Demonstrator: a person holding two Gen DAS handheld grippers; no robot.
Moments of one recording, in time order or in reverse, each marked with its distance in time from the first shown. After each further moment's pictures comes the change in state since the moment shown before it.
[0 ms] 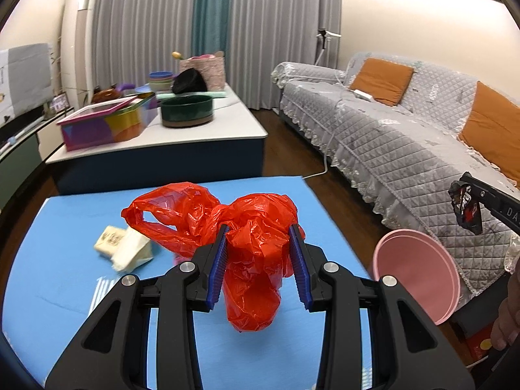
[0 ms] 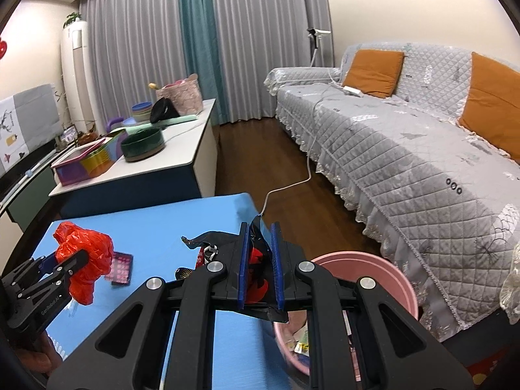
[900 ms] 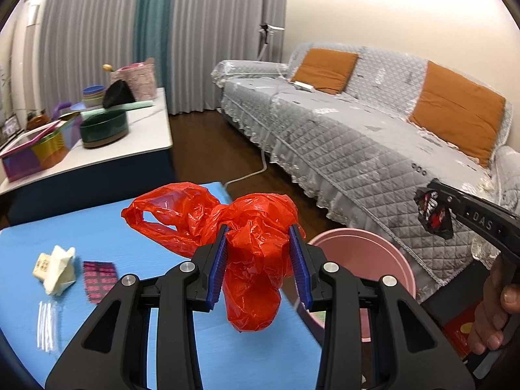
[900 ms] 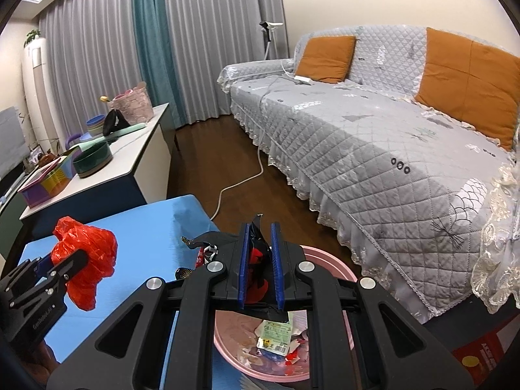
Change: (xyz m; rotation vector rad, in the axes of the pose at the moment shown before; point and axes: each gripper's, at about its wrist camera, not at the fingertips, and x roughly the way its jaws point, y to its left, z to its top) left arm 0.018 -0.101 0.009 0.115 0.019 -0.208; right arm -0.006 -0.089 -0.002 0.112 0.026 -0.138
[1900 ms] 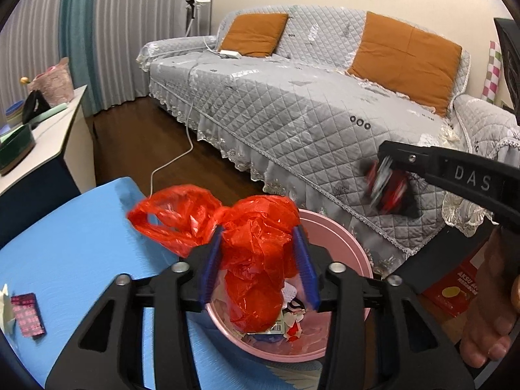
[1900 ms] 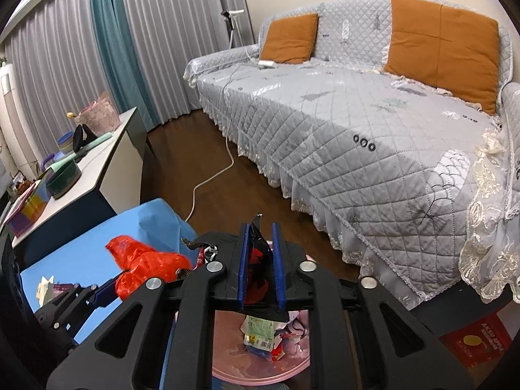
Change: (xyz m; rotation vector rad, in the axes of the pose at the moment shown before) left arm 0.075 -0.101 -0.003 0.169 0.135 -0.212; right arm 0.022 -0.059 0.008 0.126 0.073 -0.066
